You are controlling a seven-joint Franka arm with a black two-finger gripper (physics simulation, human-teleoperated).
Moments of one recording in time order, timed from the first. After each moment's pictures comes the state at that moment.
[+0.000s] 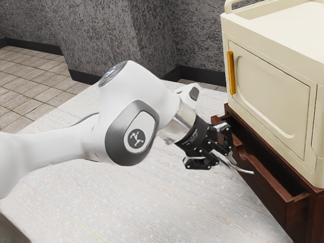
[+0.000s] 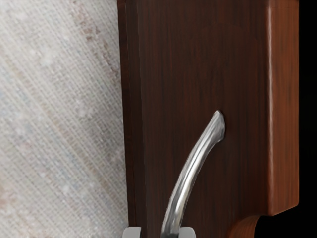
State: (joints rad) arm 0.16 -0.06 -0.43 -1.97 -0.43 2.43 -0.94
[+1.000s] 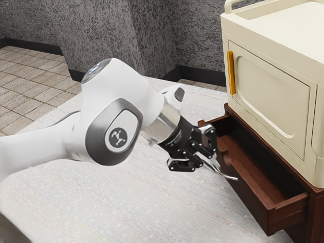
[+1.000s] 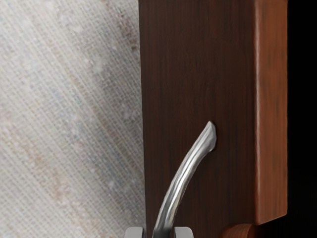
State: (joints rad) arm 0.13 -0.15 -0.36 -2.03 -0.43 2.36 -0.94
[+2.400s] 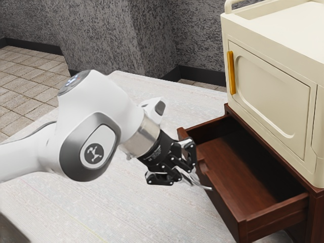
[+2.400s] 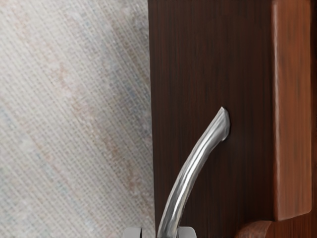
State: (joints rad) arm 0.14 -0.30 -0.34 -2.18 -0.43 2.32 -0.93
